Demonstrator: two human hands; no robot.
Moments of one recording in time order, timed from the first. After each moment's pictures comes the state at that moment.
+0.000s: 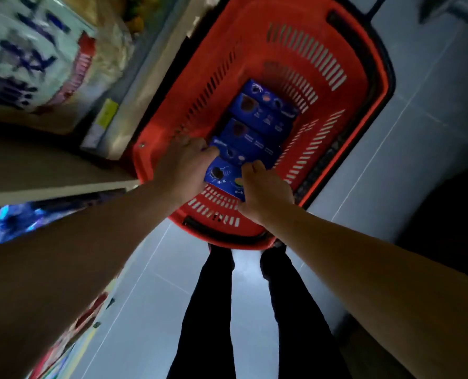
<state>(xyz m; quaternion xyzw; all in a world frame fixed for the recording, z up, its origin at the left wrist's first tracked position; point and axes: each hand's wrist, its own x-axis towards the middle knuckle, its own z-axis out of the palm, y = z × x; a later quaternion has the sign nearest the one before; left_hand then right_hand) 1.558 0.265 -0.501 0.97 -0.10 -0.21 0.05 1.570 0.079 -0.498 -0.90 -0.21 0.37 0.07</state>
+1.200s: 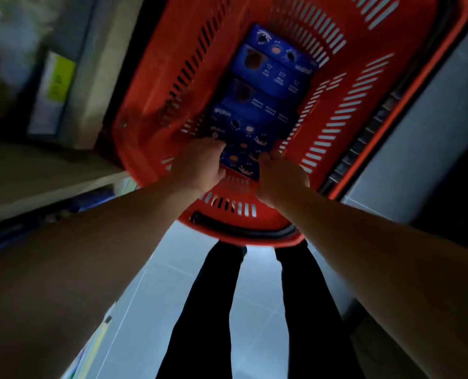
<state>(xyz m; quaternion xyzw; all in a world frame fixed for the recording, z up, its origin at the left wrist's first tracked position) 1.541 0.274 -0.652 0.94 -0.02 -0.29 0.16 1.560 0.098 -0.614 -0.88 -0.10 0.46 0.01</state>
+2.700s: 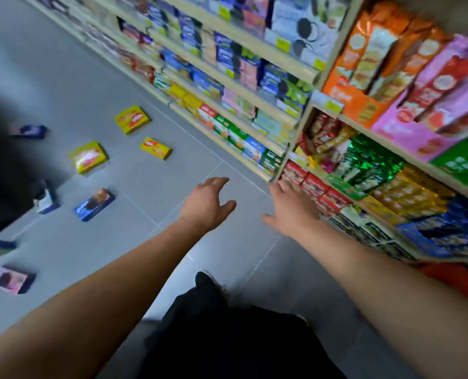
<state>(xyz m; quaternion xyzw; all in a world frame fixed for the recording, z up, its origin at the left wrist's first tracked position) 0.771 0.069 -0.189 0.55 0.79 0.13 0.25 0.958 0.151 -0.185 -0.46 -0.86 0.16 -0.12</state>
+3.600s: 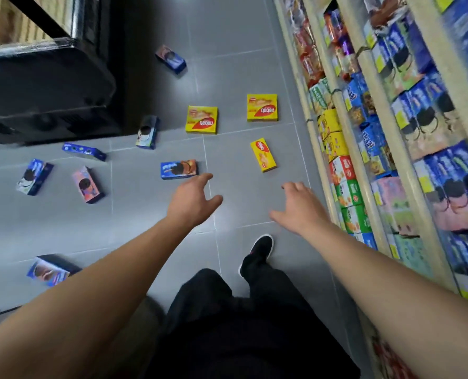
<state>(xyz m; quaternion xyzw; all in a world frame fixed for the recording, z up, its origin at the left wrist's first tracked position) 0.359 0.079 -0.220 0.15 0.94 0.18 0.26 0.467 0.291 -0.241 -0.23 -0.92 0.20 -0.23</state>
